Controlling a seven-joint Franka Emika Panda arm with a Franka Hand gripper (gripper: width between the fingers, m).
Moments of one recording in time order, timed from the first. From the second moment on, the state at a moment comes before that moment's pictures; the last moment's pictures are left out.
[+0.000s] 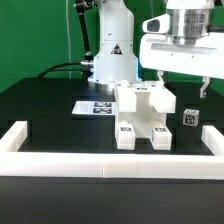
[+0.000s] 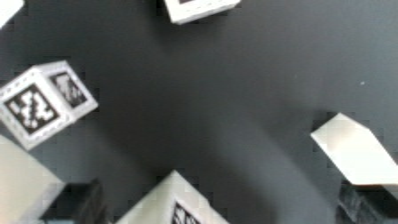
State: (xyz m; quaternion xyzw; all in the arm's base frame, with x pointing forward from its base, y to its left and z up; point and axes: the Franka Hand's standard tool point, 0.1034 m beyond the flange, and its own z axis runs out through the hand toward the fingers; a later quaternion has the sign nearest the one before) arm 0.464 0.107 0.081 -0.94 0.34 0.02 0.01
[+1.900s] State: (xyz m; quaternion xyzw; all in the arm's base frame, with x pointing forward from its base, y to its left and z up) arm 0.461 0.131 0.092 -0.96 0.29 0.01 0.02
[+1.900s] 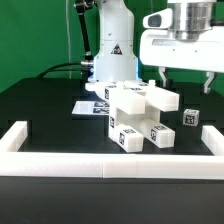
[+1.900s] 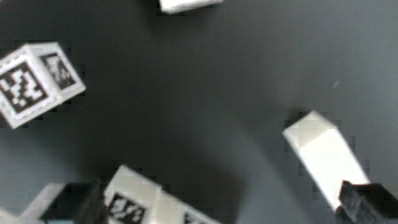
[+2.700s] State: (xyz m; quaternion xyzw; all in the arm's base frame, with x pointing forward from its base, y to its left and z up) arm 0.441 0.164 0.074 -0.97 0.25 -0.01 0.01
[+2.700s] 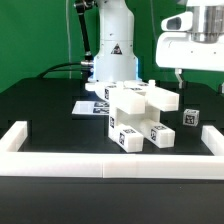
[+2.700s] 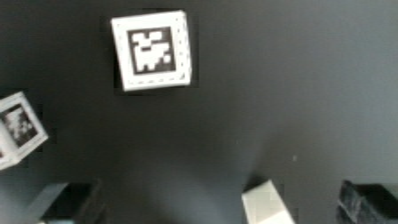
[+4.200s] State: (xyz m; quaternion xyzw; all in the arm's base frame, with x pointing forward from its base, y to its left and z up) arm 0.415 0.156 0.037 -0.97 0.24 -0.03 0.01
